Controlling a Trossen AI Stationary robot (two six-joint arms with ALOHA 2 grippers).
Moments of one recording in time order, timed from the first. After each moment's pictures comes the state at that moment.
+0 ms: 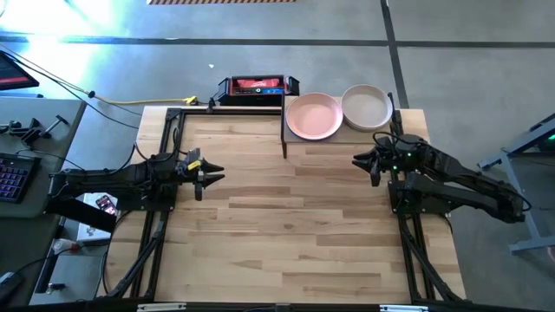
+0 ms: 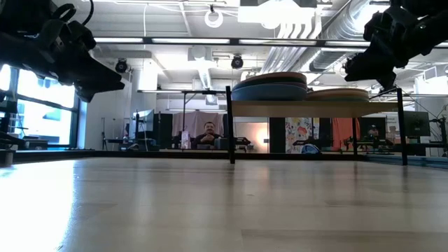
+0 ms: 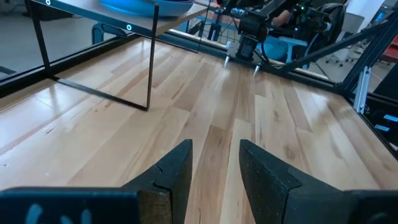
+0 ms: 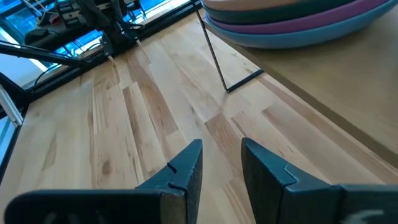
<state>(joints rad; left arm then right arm) 0.13 0.28 0.09 -0.03 -0.03 -0.23 -0.43 0.38 0.43 -0.49 -0.17 0.29</state>
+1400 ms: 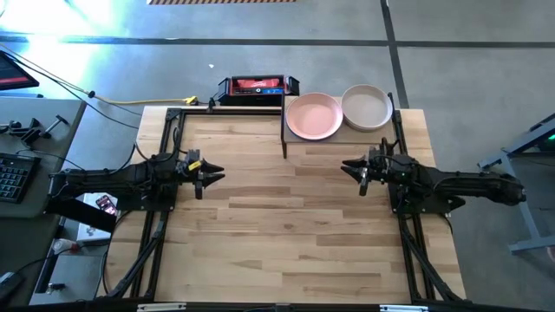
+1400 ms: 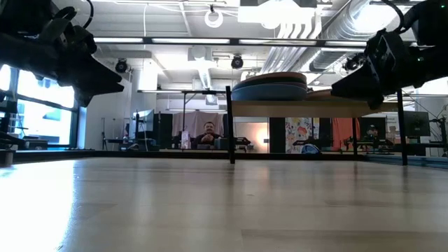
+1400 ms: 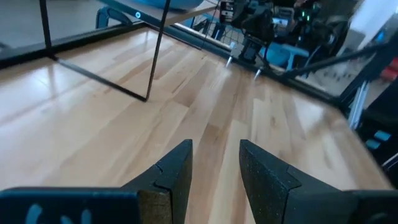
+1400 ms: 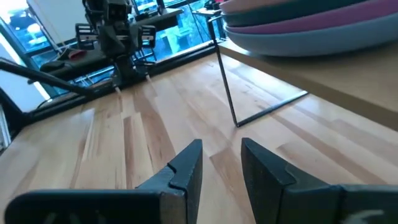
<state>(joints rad) 0.14 0.28 0.09 -0.04 -0.04 -0.35 -0.17 0.36 0.06 0.12 0.11 0.29</state>
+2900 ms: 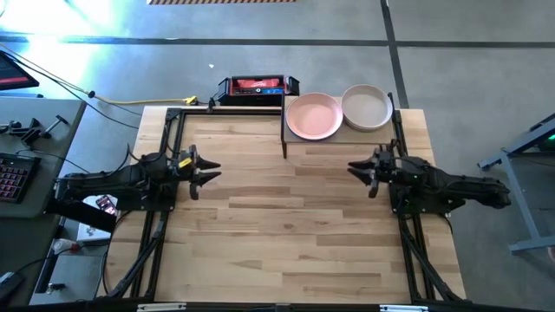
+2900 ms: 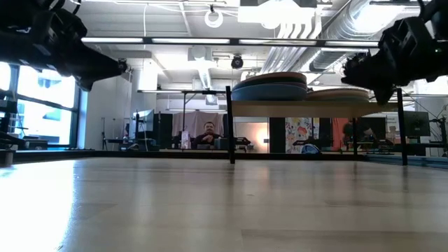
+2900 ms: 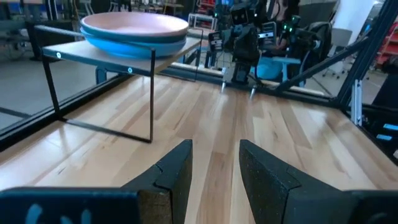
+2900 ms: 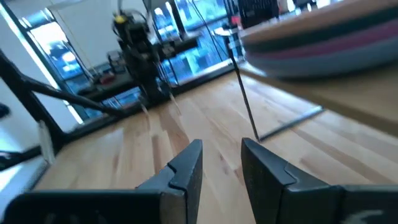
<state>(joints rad) 0.14 0.14 0.09 -0.06 -0.04 -0.14 -0.12 0.06 0.06 -0.07 0.11 0.34</state>
